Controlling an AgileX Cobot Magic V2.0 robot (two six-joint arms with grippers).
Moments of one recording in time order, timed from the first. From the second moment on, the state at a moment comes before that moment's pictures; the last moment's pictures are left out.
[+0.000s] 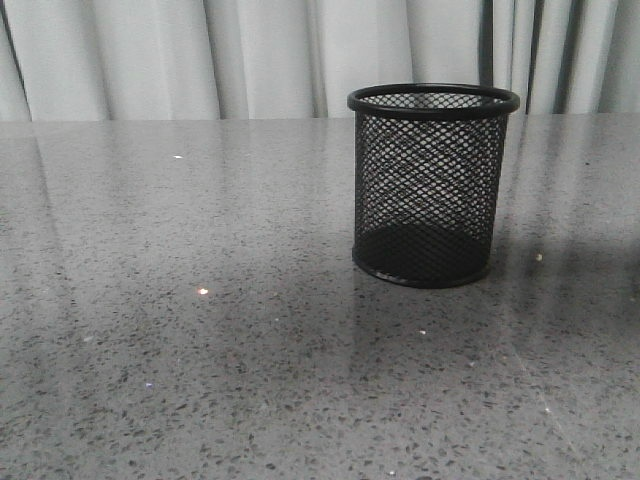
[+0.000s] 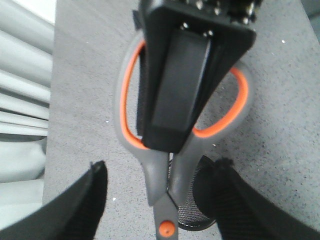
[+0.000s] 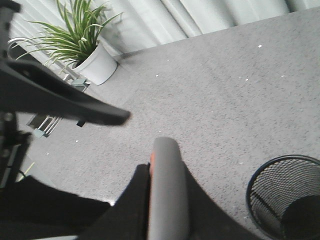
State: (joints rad) left arm -1.00 1.49 -1.86 -0.07 1.10 0.86; right arm 0.15 0.85 -0.95 1.10 0.78 -0.49
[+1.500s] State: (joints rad) left arm -1.00 1.10 -1.89 0.58 1.16 0.05; right arm 0.27 1.33 -1.45 0.38 1.16 -0.37
